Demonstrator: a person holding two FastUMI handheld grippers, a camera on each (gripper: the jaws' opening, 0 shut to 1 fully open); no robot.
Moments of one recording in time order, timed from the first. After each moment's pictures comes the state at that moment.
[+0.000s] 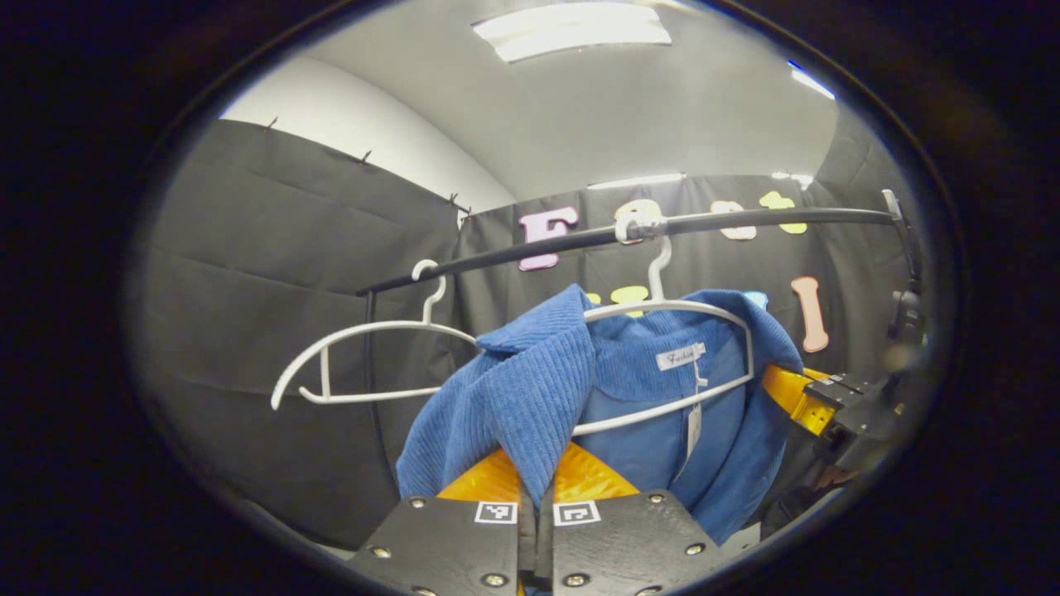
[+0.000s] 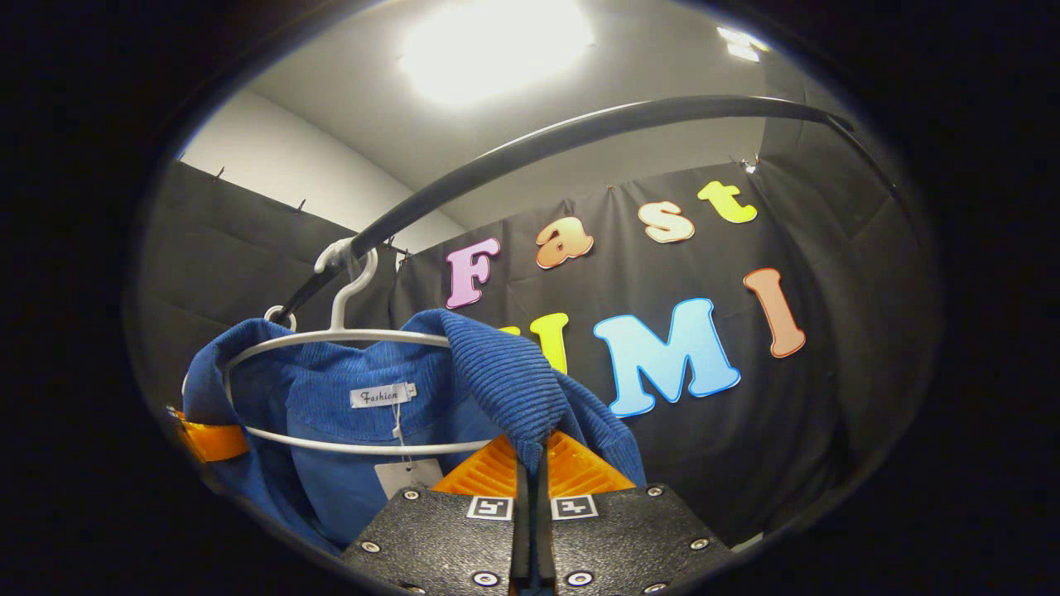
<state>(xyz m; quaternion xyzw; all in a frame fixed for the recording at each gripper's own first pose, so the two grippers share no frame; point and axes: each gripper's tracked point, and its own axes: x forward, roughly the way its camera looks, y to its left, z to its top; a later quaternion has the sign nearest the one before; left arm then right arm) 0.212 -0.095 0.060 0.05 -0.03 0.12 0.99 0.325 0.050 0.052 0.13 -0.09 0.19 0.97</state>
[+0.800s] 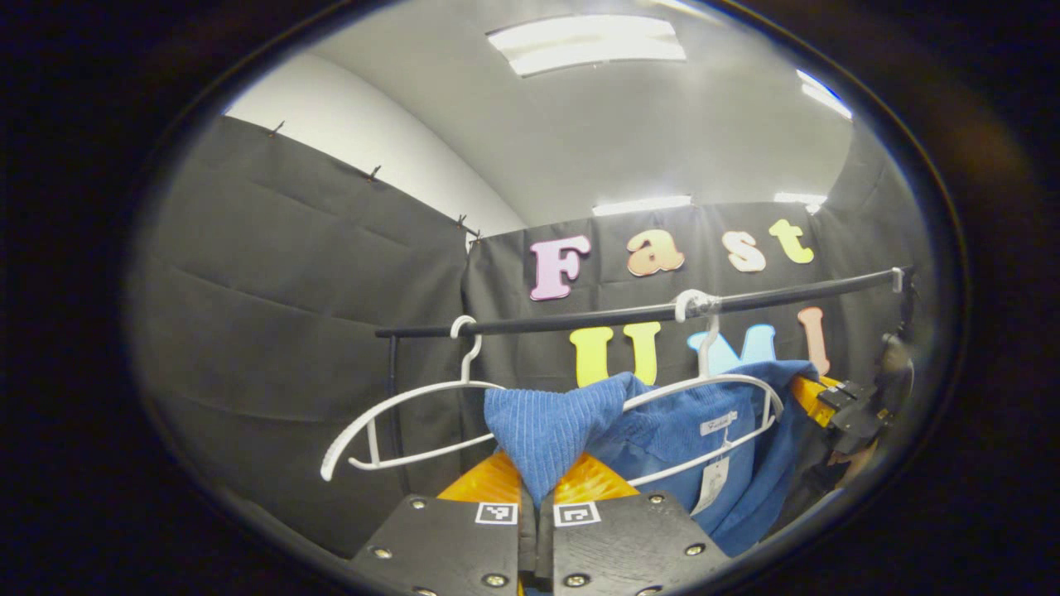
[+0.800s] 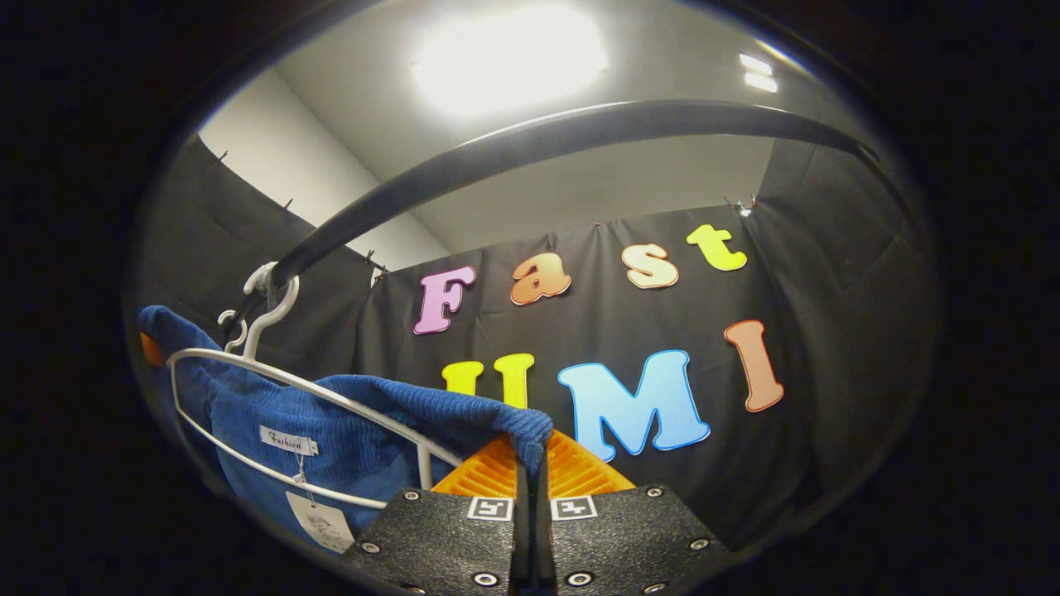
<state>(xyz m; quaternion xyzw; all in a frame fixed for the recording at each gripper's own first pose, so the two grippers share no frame) 0.205 -0.038 0.131 0.04 -0.06 0.11 0.99 0.379 0.018 0.082 0.09 -0.14 0.16 0.97</state>
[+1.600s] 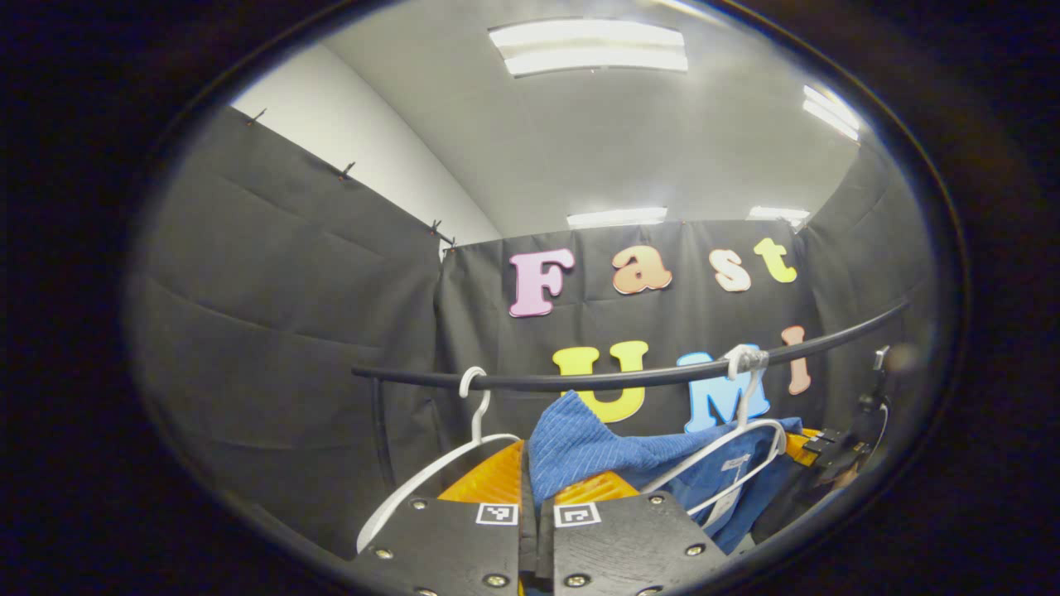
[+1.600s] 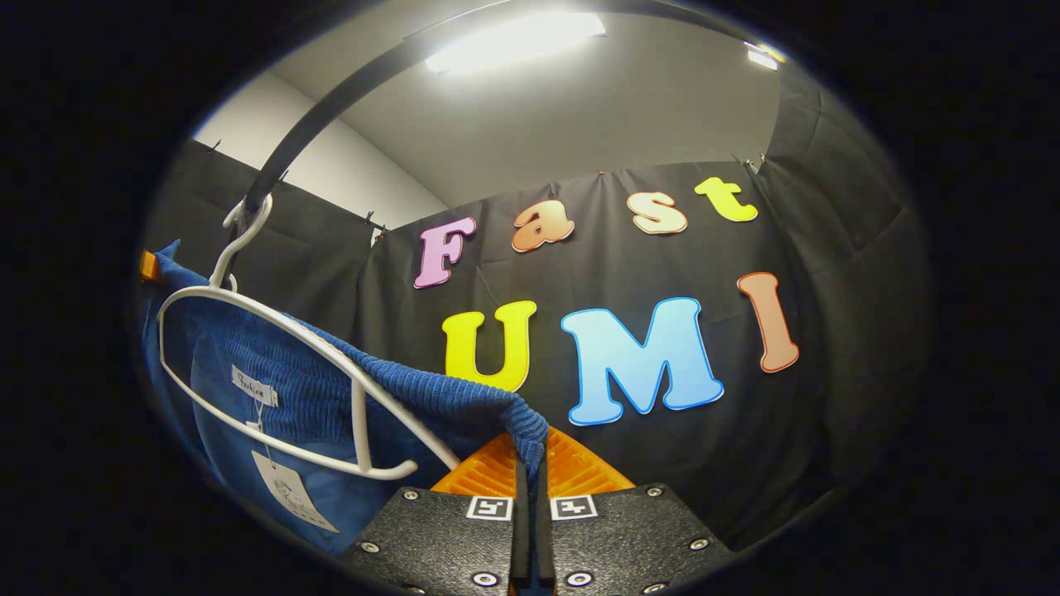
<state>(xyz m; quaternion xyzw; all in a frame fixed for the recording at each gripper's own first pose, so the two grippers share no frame) 0.254 0.021 0.195 0.02 -0.07 0.04 1.00 0.418 0.032 0.025 0.08 -0.06 0.19 0.98</state>
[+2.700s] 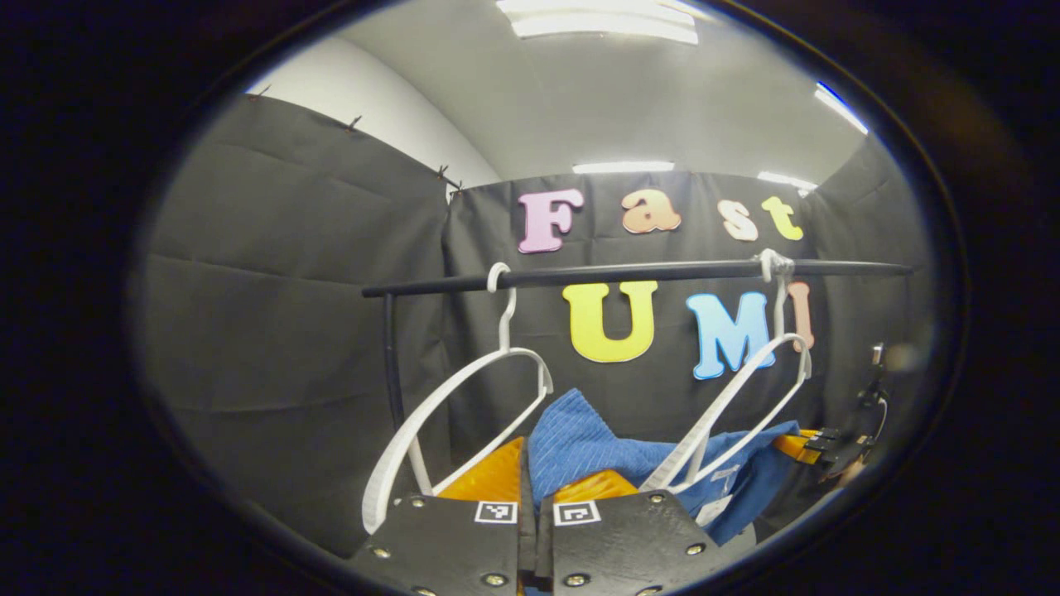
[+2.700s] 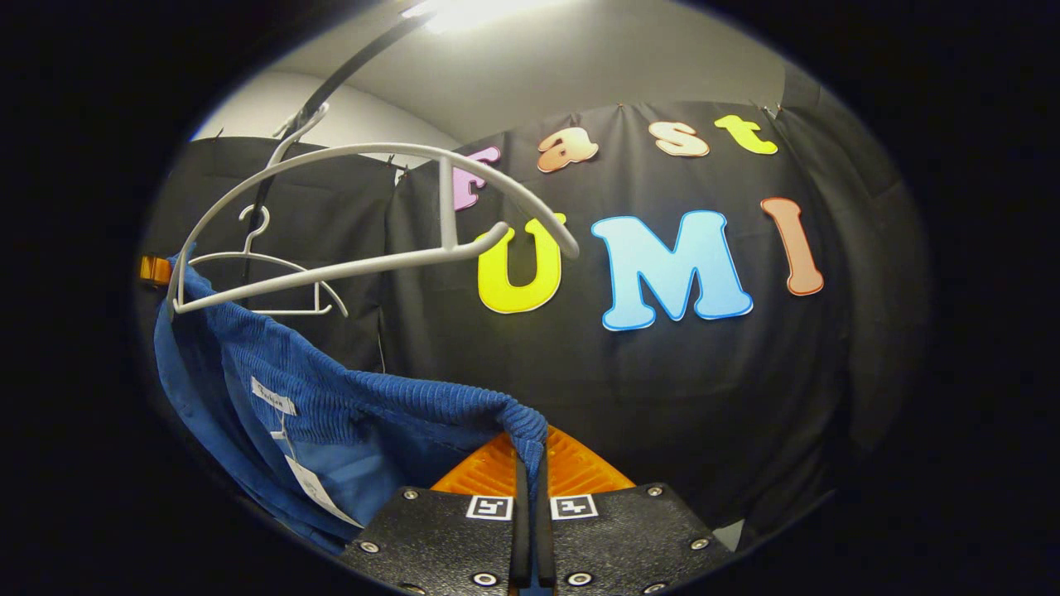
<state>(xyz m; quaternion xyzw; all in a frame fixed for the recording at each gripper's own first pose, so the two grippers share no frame) 0.238 0.056 0.089 0.03 0.03 0.06 1.00 0.366 0.064 -0.084 0.07 0.06 0.25 0.96</state>
